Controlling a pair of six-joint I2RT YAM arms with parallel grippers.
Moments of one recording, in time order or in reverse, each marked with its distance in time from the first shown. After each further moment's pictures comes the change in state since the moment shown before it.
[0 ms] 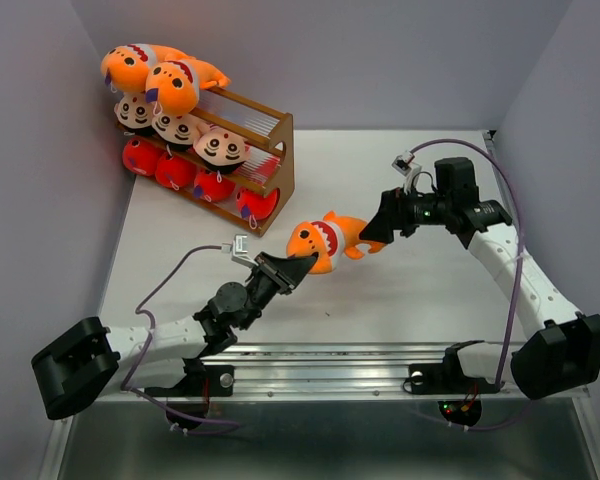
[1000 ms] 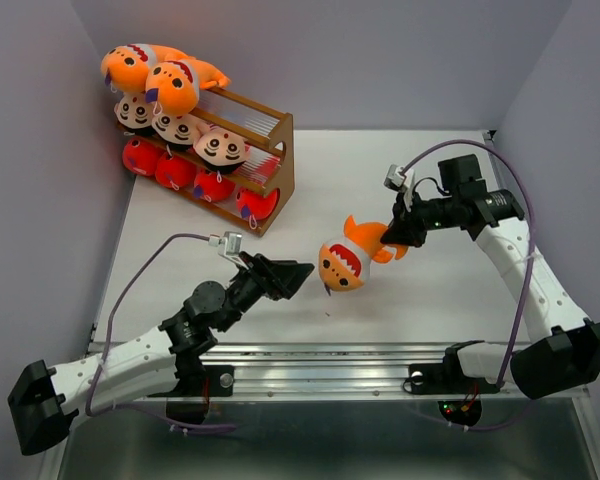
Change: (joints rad) left arm 0.008 -0.340 0.084 -0.439 0.119 0.273; right arm -0.005 0.007 0.139 -0.336 -0.004 -0.688
